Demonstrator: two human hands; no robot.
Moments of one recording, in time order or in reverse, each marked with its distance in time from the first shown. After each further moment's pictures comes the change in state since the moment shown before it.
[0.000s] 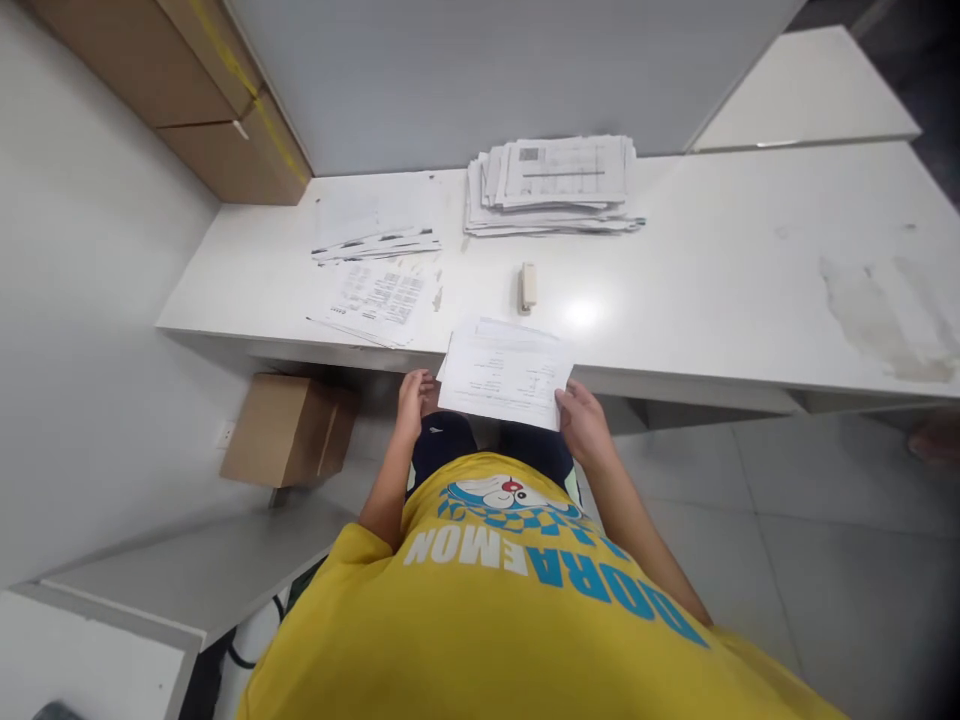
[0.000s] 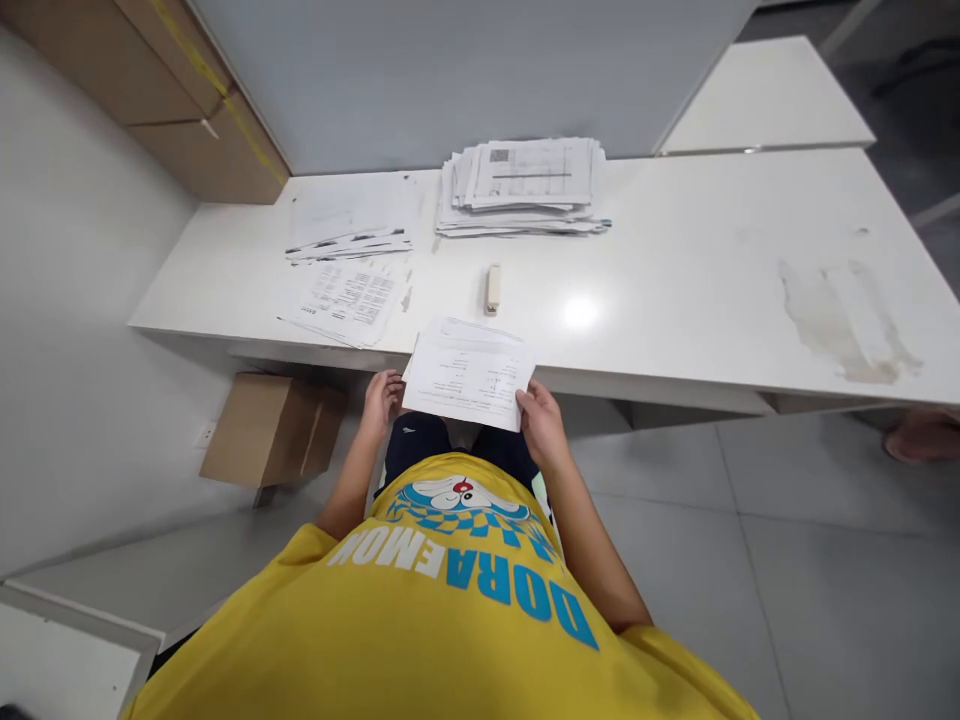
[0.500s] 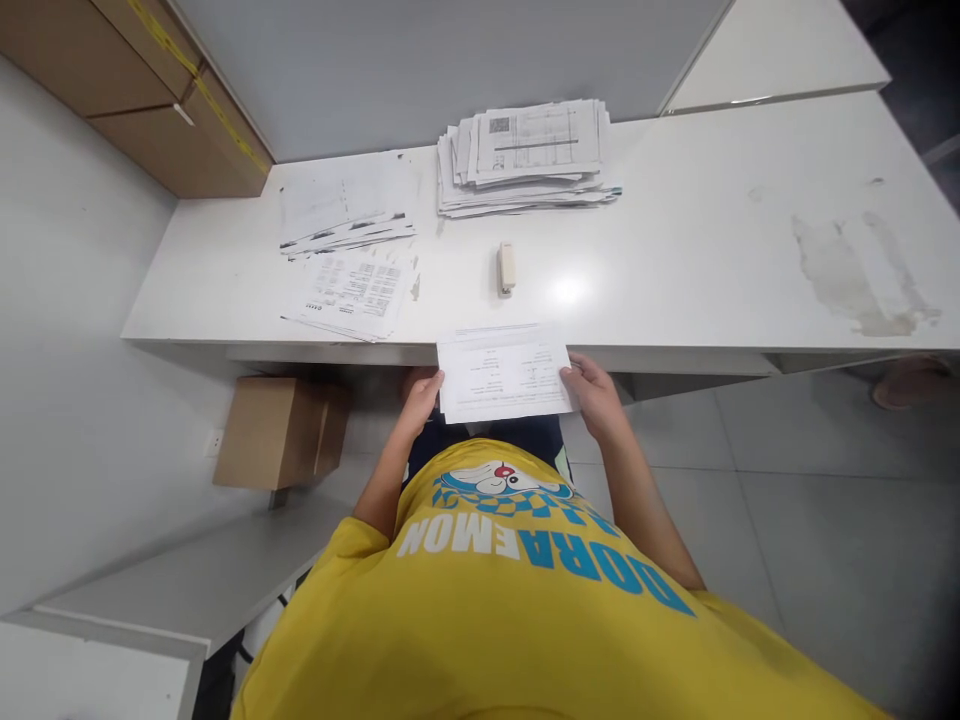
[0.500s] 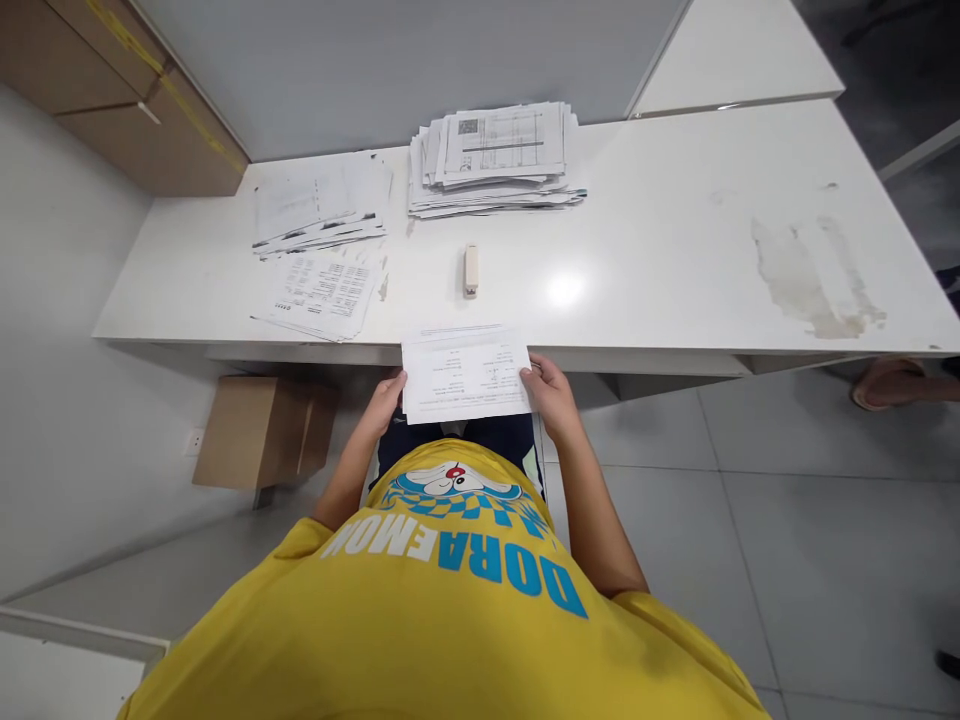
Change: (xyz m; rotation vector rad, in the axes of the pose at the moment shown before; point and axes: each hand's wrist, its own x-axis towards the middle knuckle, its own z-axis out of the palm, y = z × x) left_hand -0.010 0.006 0.023 0.167 -0.392 -0.098; right_hand 0.009 -0.026 -0.034 -0.328 0.037 -0.044
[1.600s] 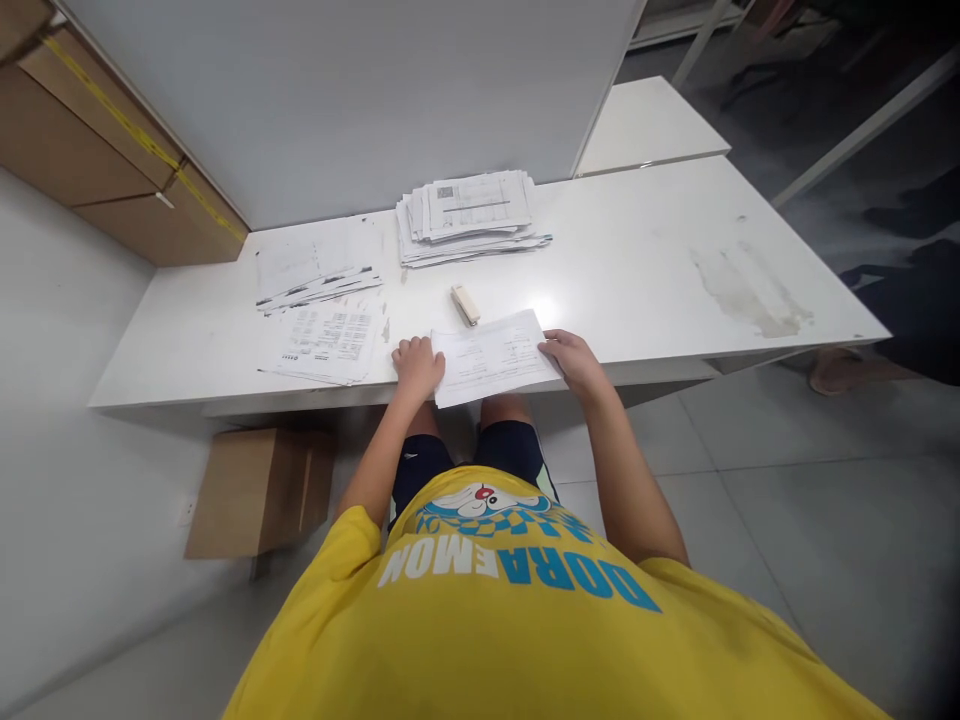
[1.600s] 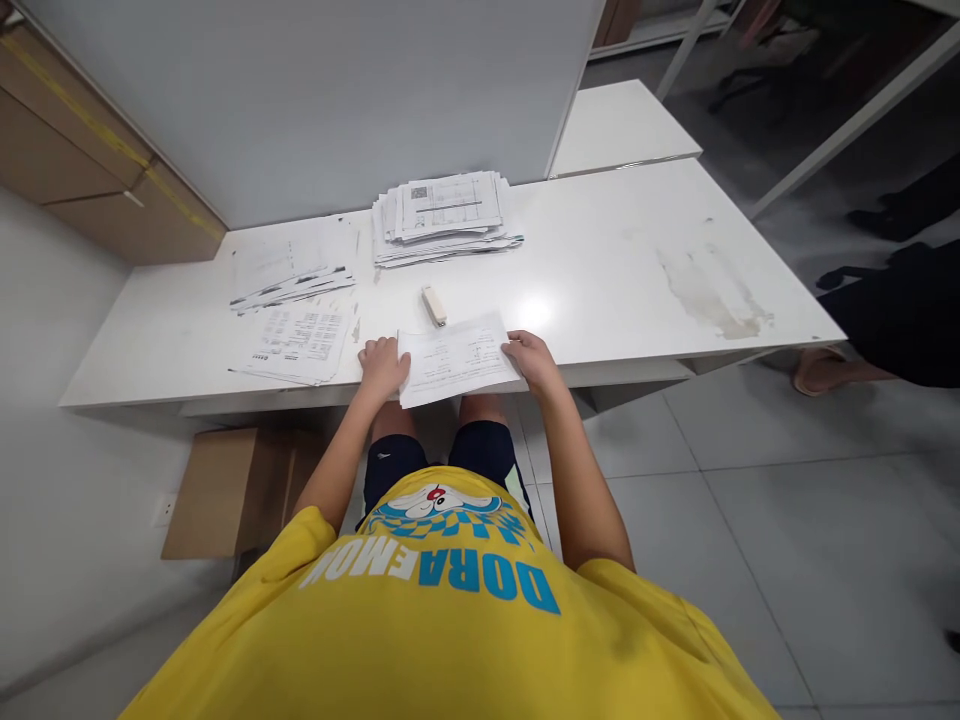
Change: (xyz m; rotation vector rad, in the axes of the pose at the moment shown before) left_hand 0.077 0.105 0.046 1.242 0.204 0.381; right_hand 0.073 -0.068 -0.011 -0.050 0.037 0.006
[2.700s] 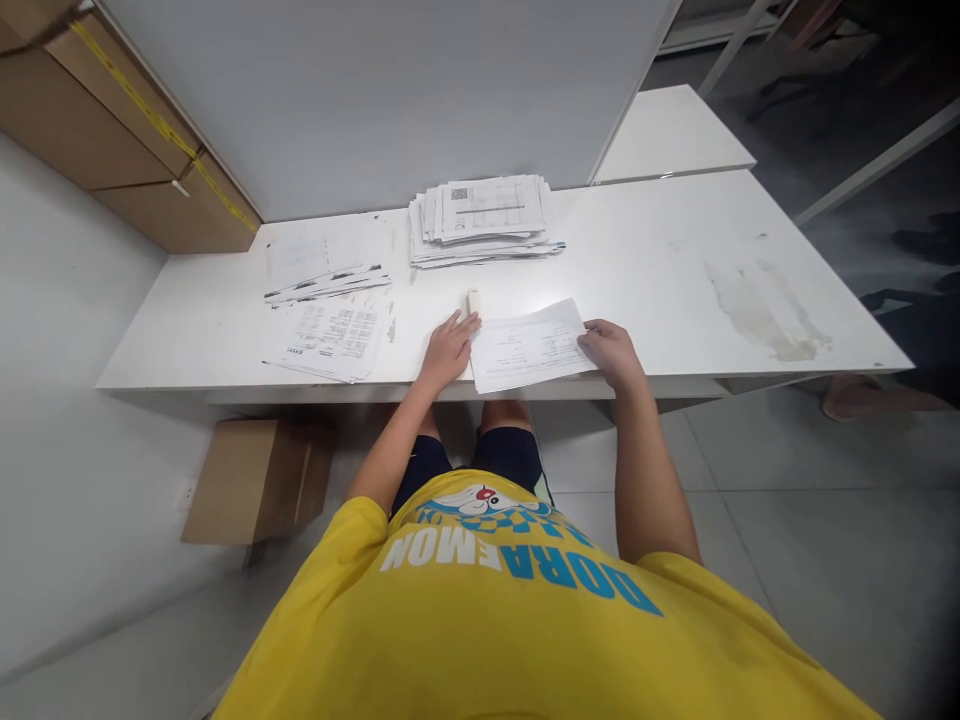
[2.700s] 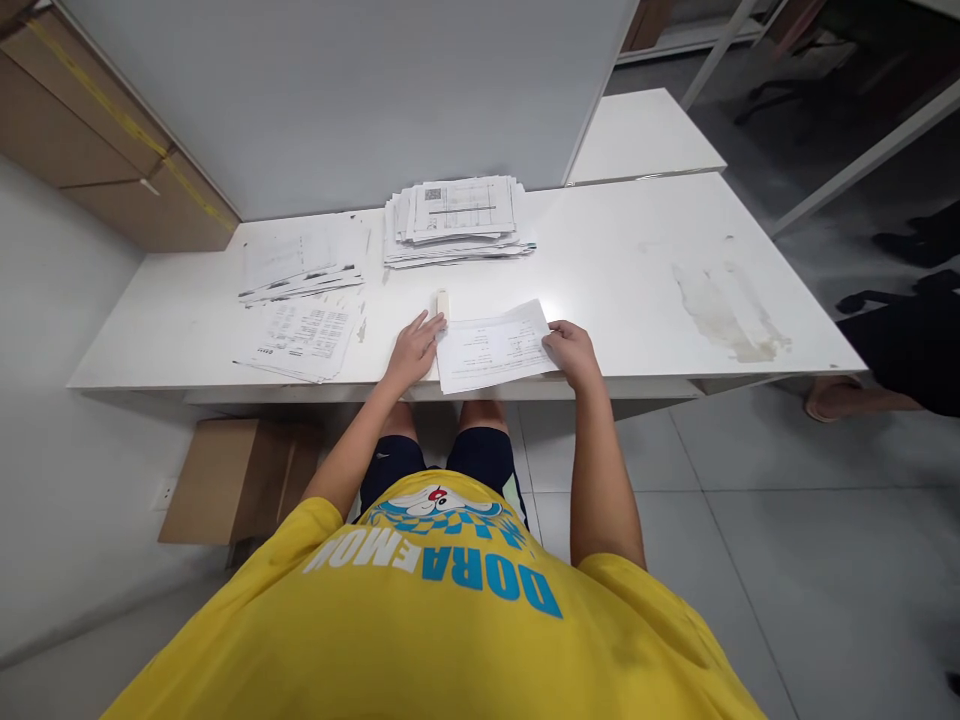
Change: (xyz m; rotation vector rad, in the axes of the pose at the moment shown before) left_hand 0.033 0.011 0.029 -0.317 0.083 0.467; right_hand 0.052 0.007 -0.057 -0.158 0.161 -0.092
